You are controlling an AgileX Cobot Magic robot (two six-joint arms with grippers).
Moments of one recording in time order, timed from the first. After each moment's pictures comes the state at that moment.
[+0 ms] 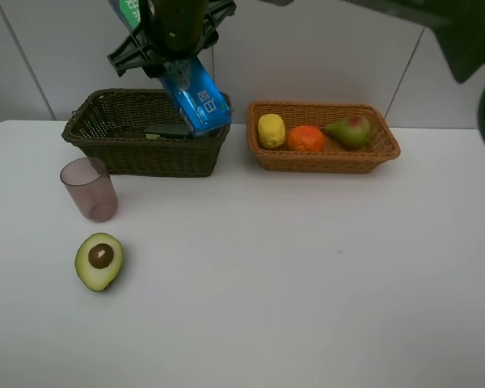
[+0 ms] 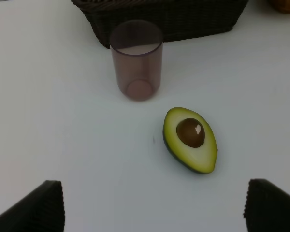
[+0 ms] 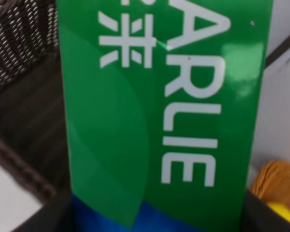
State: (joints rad) left arm -0.12 0.00 -0.41 -0.14 1.07 0.07; right arm 0.88 2.23 -2.17 -0.60 0.89 0.30
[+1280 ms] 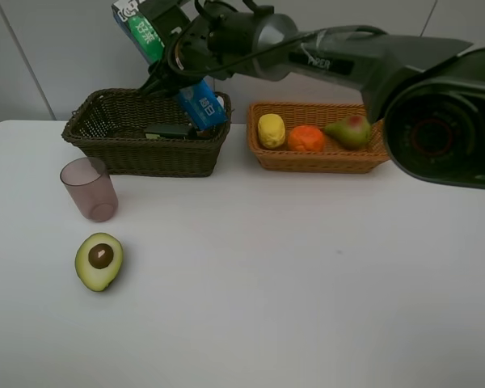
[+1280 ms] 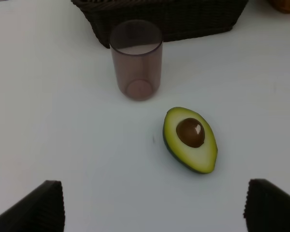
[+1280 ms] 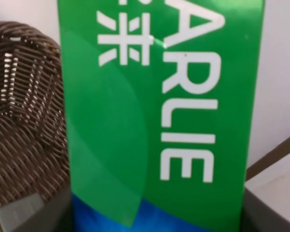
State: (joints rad) left arm -0.12 0.00 -0.41 -0.14 1.07 0.07; right arm 0.74 2.43 -2.17 -0.74 0.43 0.35
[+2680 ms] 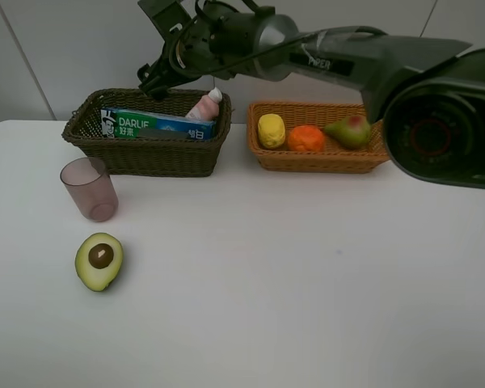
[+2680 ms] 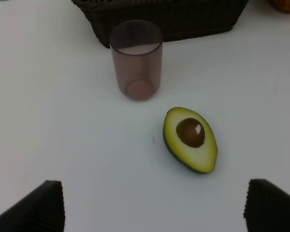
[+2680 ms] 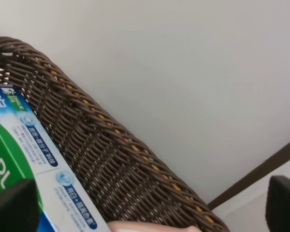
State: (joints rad) left arm -0.12 0.00 -0.41 -0.14 1.07 0.07; right arm 0.74 2.43 -2.17 -0.82 0.41 0.39
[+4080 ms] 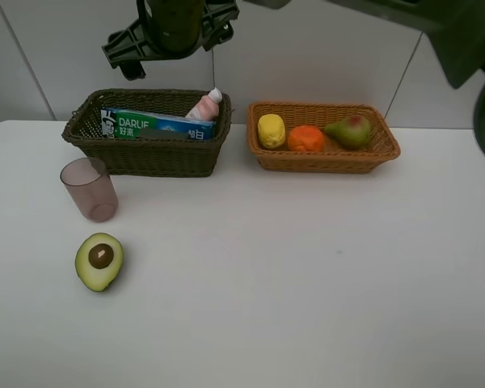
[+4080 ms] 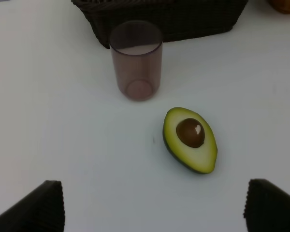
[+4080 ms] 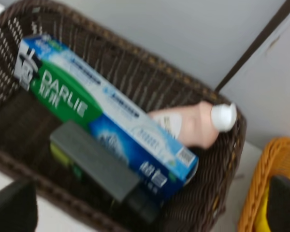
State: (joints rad) left arm -0.12 0.00 -0.41 -0.14 1.07 0.07; right arm 0.91 2.23 -2.17 -0.63 0.95 0.48
